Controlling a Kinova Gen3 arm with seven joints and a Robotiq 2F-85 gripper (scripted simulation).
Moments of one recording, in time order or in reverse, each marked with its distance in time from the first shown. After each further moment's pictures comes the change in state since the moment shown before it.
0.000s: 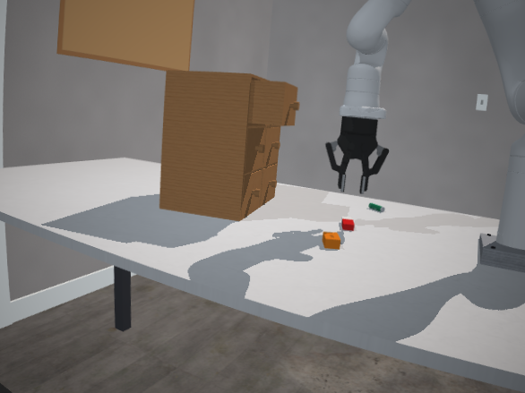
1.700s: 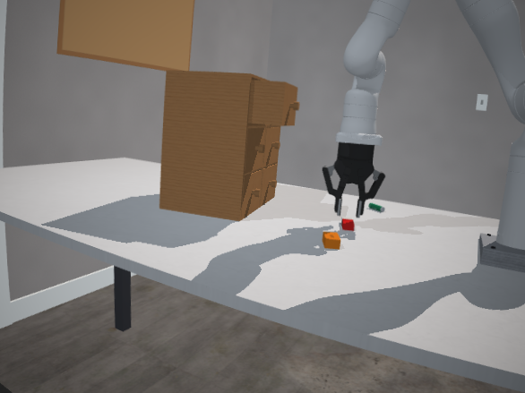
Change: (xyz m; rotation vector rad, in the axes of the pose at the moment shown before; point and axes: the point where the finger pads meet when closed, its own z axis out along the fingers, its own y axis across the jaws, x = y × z) arm 0.001 0.002 0.052 -0.003 0.002 0.008
